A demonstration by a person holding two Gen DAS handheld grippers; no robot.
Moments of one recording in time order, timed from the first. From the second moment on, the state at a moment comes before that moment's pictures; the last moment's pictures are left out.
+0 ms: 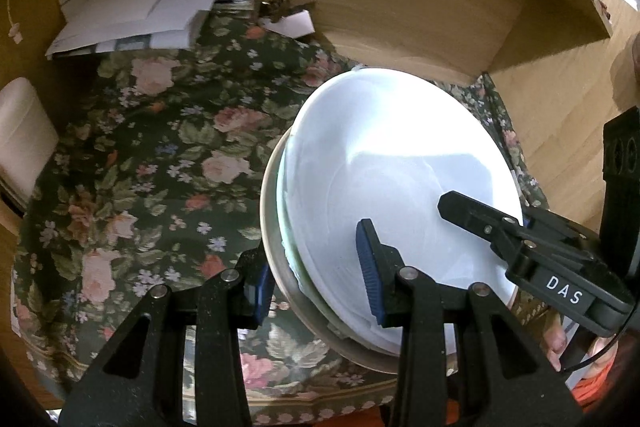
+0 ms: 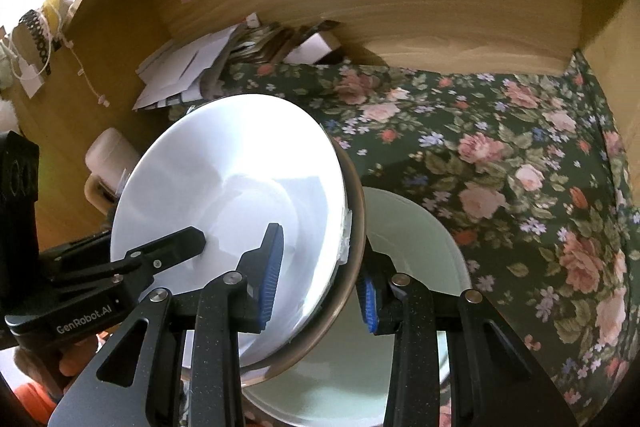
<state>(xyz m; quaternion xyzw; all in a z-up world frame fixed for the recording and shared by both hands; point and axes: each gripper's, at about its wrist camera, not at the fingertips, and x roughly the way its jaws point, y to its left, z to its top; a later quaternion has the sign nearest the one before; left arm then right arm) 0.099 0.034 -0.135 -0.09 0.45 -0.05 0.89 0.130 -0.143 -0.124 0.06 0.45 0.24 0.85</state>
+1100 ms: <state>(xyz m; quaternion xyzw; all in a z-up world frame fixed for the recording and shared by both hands) 0.088 0.019 -0.111 -0.06 0.39 -0.03 0.92 0.110 -0.175 -0.100 0.05 0.40 0.22 0.89</state>
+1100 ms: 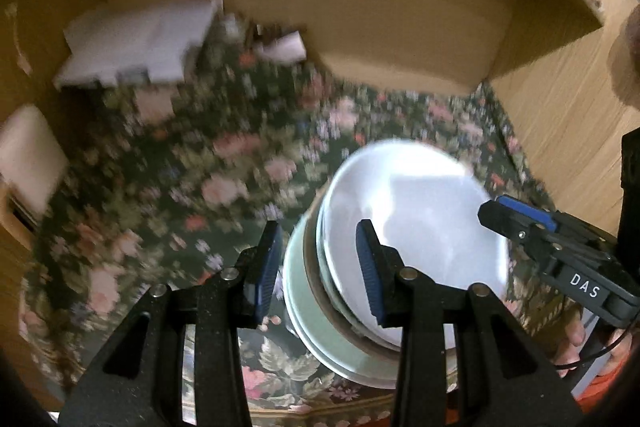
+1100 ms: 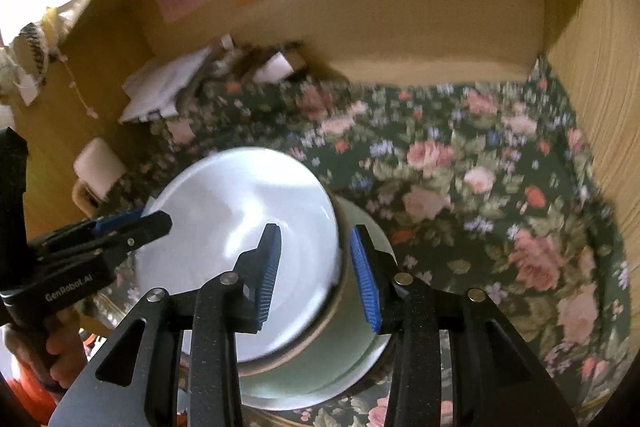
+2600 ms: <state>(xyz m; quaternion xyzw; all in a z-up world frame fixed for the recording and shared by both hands) -0.034 0.007 -0.014 -0.03 0.12 0.00 0.99 0.004 -0.176 0.004 0.02 0.15 0.23 0.96</state>
